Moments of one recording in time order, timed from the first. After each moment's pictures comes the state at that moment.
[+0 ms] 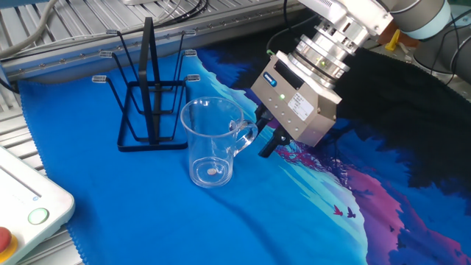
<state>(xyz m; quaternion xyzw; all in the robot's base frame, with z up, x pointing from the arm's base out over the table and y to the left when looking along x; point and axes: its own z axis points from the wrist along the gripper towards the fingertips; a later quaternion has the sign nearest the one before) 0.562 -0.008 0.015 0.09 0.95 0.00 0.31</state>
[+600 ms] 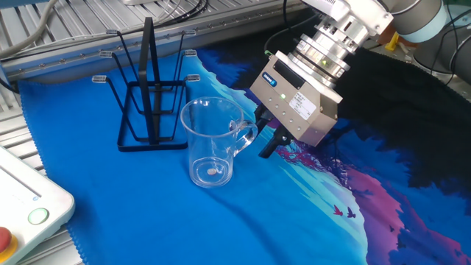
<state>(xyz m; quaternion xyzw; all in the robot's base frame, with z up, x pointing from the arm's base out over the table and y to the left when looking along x) 0.569 -0.006 0.020 0.08 0.94 0.00 0.33</state>
